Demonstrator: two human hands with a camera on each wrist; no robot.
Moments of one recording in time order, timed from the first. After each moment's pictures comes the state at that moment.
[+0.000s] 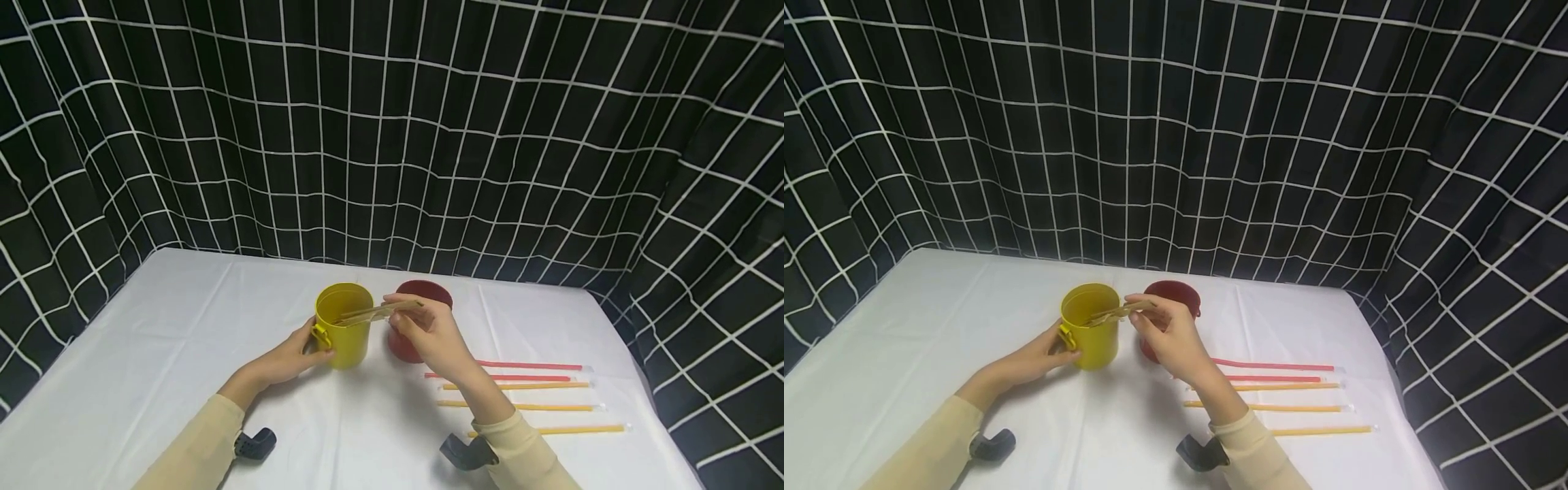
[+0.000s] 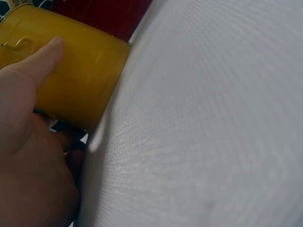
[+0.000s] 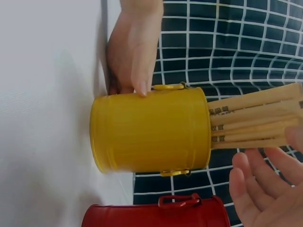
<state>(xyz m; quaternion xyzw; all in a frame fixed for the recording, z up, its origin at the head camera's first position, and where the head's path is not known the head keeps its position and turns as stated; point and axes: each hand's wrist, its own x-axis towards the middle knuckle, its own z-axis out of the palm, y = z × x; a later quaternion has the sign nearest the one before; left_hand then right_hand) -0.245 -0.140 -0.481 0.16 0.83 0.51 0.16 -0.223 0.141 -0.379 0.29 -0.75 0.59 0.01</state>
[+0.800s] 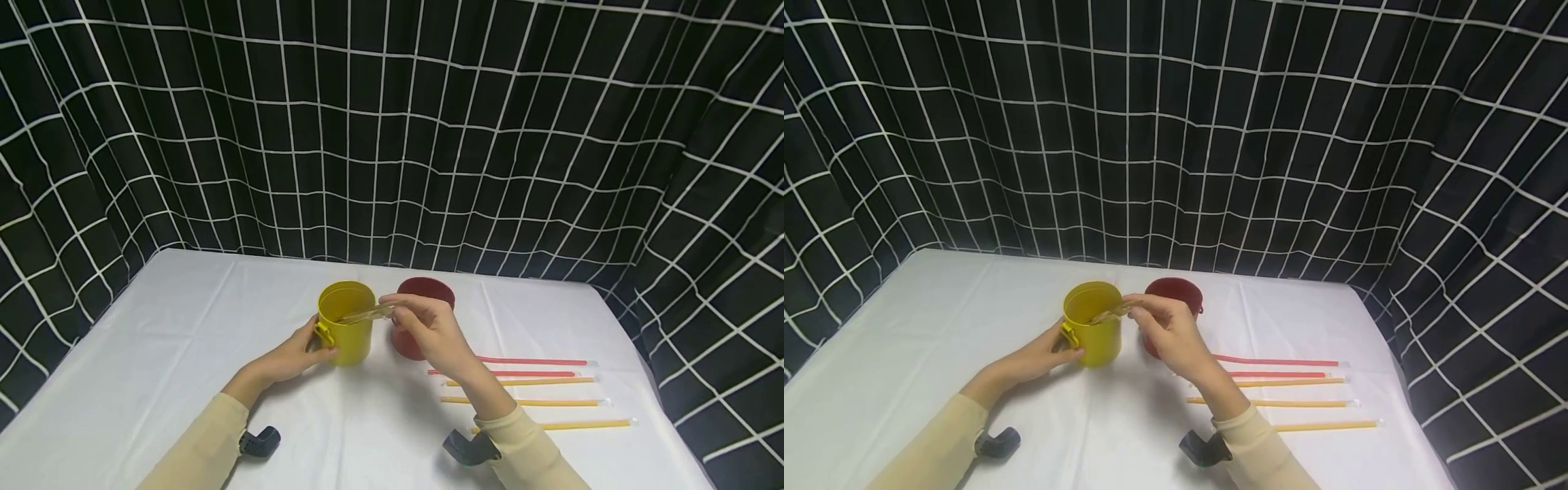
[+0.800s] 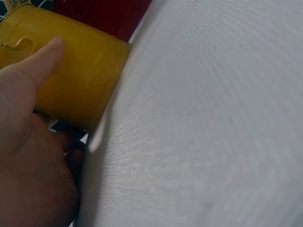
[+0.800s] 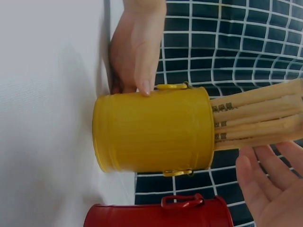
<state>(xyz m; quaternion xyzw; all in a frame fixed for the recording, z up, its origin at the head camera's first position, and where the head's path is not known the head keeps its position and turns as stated) -0.245 -0.137 -0.476 0.14 0.83 0.51 0.17 -0.226 0.140 -0.381 0.31 -0.76 0.57 0.04</state>
